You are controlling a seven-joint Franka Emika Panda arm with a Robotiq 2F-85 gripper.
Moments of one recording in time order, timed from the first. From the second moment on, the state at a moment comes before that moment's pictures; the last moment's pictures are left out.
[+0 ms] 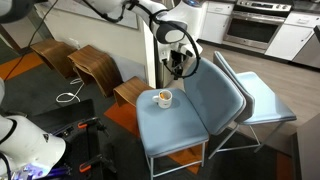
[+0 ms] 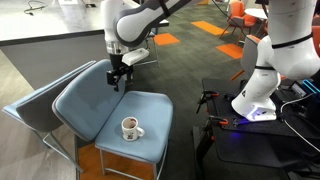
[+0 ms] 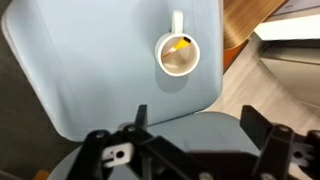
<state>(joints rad) 0.04 0.51 0.02 -1.68 0.20 2.18 0.30</state>
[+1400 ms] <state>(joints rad) 0.05 0.91 0.04 -1.33 0.30 2.06 0.36</state>
